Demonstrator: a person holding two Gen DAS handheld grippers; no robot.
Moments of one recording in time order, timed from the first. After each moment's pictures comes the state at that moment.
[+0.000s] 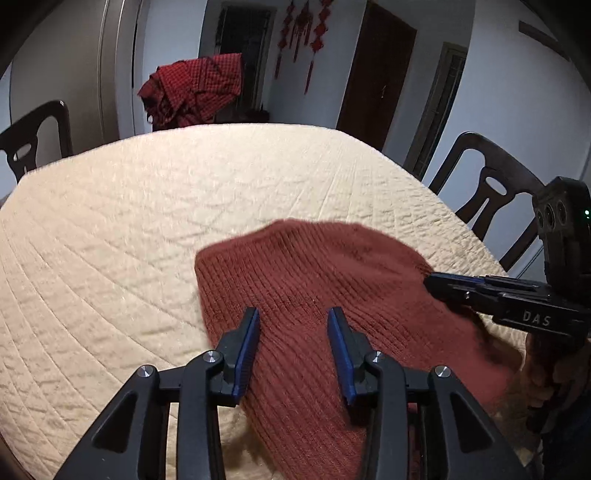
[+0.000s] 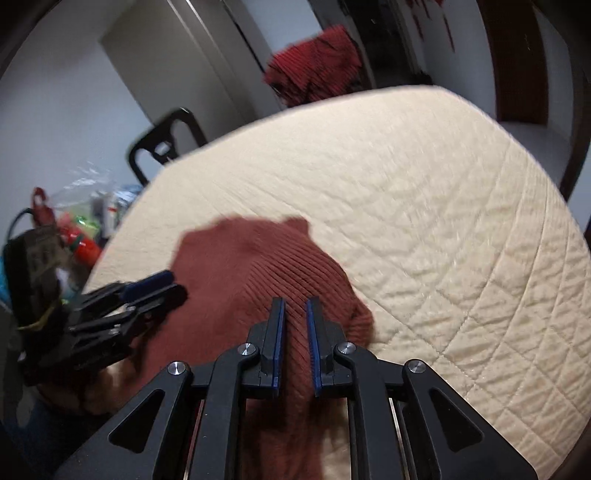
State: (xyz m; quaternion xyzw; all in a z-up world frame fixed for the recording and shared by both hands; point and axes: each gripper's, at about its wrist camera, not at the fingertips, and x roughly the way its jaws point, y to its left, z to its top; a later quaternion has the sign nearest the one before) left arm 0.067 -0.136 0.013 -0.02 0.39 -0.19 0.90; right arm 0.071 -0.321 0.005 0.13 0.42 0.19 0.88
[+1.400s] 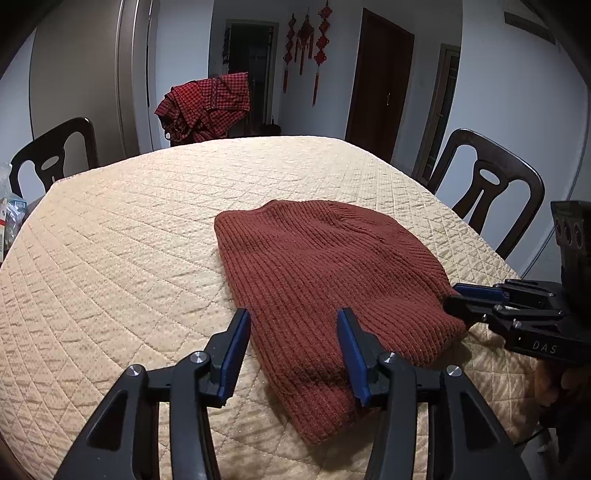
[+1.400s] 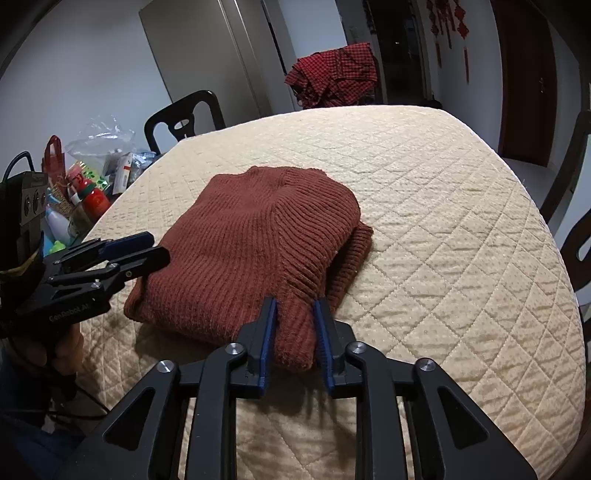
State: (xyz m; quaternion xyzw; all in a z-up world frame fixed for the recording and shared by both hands) left arm -0.006 -0.128 0.030 0.01 0.36 -0.17 0.92; right arm -0.014 -0.308 0.011 0.04 0.41 0.18 0.90
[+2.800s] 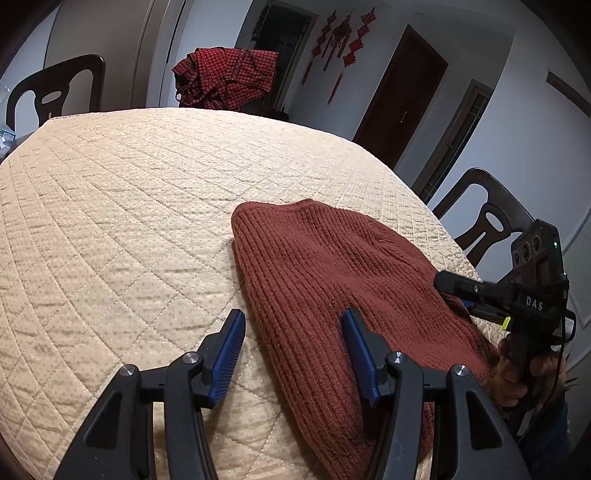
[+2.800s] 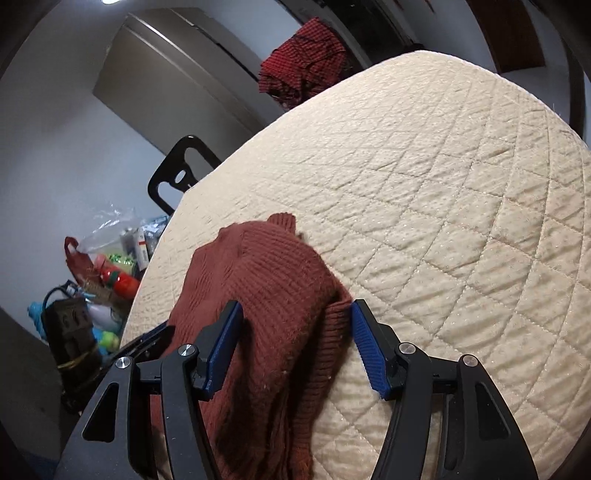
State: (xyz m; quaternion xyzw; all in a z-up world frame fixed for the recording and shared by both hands) left arm 0.039 -0.099 0.005 -0.11 0.39 -0.18 0.89; right arm 0.063 -0.345 -0.013 0.24 0.42 0.24 0.84
